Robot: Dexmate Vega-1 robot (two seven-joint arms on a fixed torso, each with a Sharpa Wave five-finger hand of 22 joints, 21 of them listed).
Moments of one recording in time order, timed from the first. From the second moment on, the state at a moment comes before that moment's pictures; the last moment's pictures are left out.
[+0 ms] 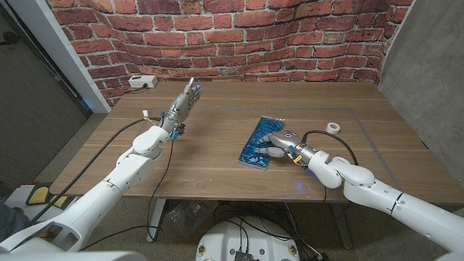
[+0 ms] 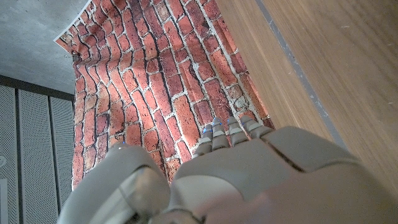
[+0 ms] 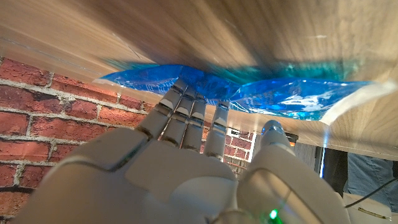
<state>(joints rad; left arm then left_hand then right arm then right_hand) 0.90 0.63 0.36 -1.50 -0.59 -0.27 -0.04 0.31 0.04 -0.07 0.10 0.24 0.02 0.07 0.20 0.18 0.08 0.02 0.21 0.18 -0.01 0.01 0.19 0.18 -0.07 0.00 0.20 0.18 -0.92 -0.86 -0.72 -1.77 -0.74 0.01 -0.16 0.28 0.08 0.30 -0.13 0.18 0.63 -0.06 0.22 0.19 0.57 0.02 0.24 0.19 0.47 -0.05 0.20 0.18 0.53 -0.05 0.31 0.19</state>
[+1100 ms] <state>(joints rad) 0.89 0.64 0.36 -1.52 -0.58 -0.26 -0.03 0.31 0.05 -0.08 0.10 0.24 0.03 0.07 0.20 0.18 0.08 0.02 0.21 0.18 -0.01 0.01 0.19 0.18 -0.07 0.00 0.20 0.18 -0.95 -0.86 -0.65 -1.79 -0.66 0.05 -0.24 0.28 0.08 0.31 -0.13 0.18 0.54 -0.06 0.18 0.19 0.58 0.01 0.23 0.19 0.49 -0.04 0.19 0.18 0.54 -0.05 0.30 0.19</state>
